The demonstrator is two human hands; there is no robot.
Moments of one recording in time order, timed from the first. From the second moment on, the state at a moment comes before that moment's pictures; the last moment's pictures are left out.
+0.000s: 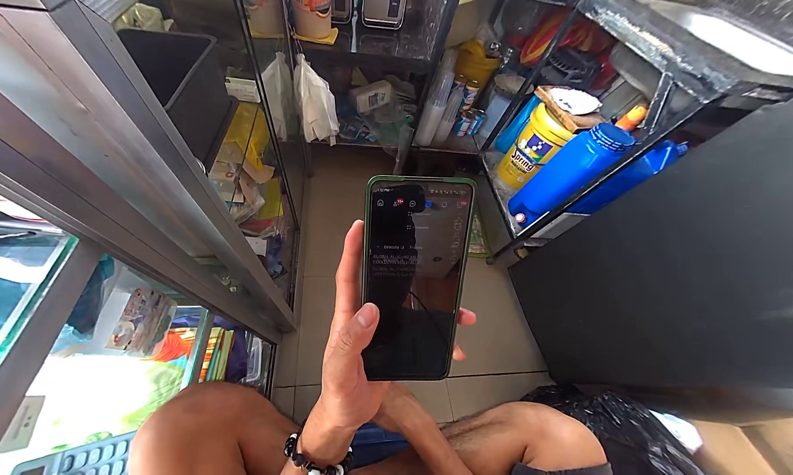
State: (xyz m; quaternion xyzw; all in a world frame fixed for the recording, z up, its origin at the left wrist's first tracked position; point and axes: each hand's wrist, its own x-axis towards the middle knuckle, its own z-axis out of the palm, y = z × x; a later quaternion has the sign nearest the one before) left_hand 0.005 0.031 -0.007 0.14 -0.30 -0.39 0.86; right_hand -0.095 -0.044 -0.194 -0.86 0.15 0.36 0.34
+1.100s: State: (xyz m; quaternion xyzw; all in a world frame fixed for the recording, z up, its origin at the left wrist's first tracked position) left_hand 0.006 0.033 -0.009 0.11 -0.30 -0.40 0.86; right_hand -0.093 -0.043 -0.193 -0.85 0.15 0.37 0.34
